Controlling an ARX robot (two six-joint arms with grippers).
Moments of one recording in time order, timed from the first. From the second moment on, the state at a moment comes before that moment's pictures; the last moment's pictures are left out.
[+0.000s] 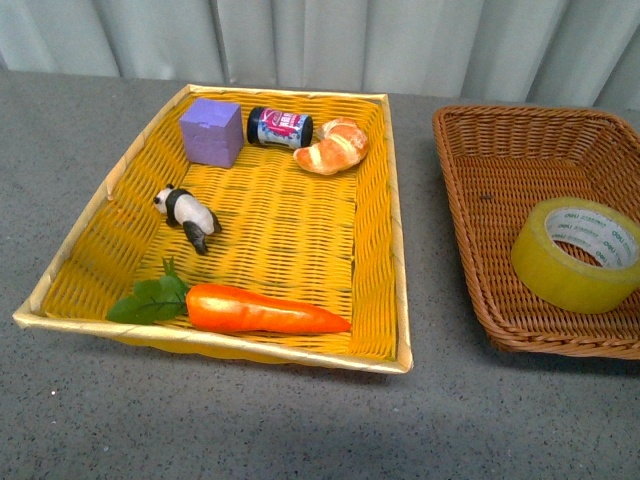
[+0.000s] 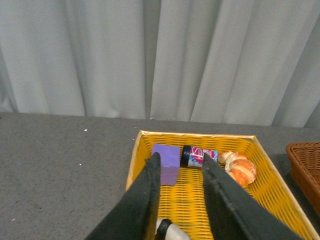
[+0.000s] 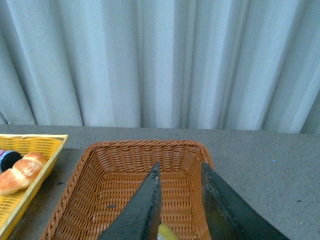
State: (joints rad) left arm -0.20 1.33 0.37 0.96 -0.19 -0.02; right arm -0.09 1.60 0.24 1.35 -0.08 0.00
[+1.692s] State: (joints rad) left arm 0.00 0.30 0.02 0.31 0.00 -0.01; right arm 0.00 0.29 0.01 0.29 0.00 0.00
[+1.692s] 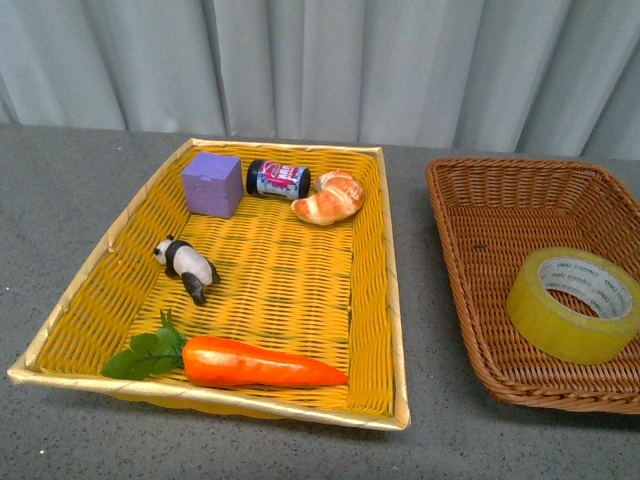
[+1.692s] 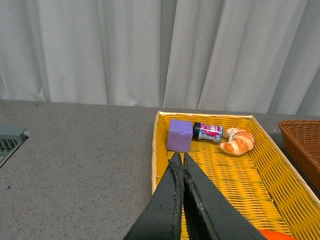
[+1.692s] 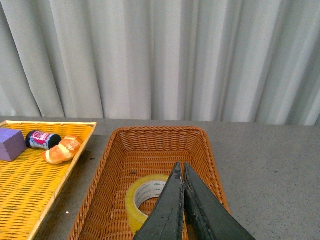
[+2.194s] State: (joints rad) left arm 0.00 0.02 0.02 0.01 0.00 -0.01; right arm 0.00 0.01 0.01 0.01 0.00 0.00
